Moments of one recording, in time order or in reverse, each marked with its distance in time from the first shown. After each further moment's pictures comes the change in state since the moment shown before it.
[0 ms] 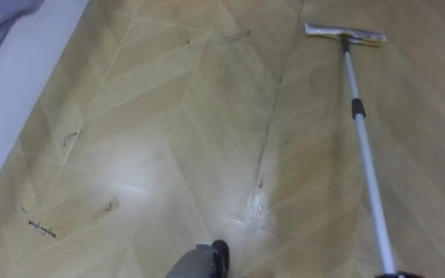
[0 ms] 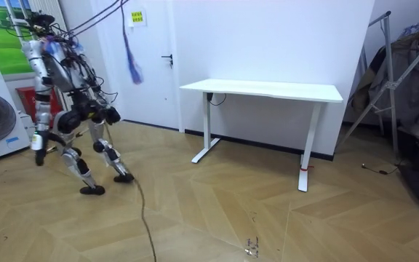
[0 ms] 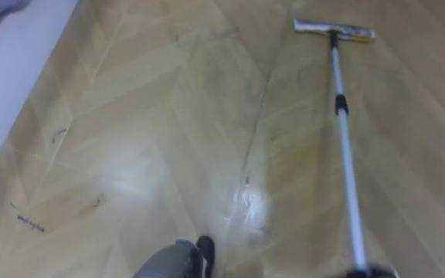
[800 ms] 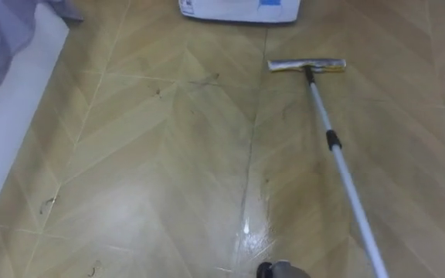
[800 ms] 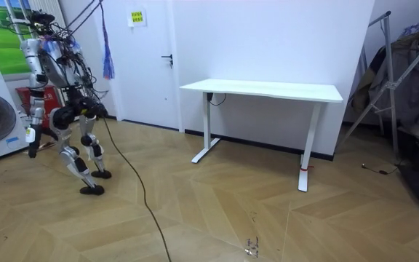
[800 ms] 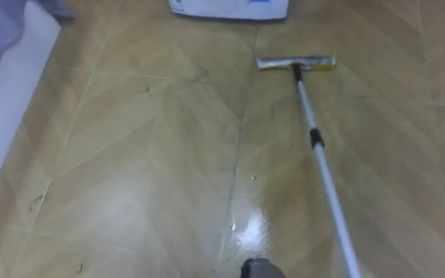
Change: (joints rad) left arm -0.027 0.005 0.017 0.068 -0.057 0.016 0.026; right arm -0.217 0.029 -0.057 -0.035 -0.098 0.046 -0.039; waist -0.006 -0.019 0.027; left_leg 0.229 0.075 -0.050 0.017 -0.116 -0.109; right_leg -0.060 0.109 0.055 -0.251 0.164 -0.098
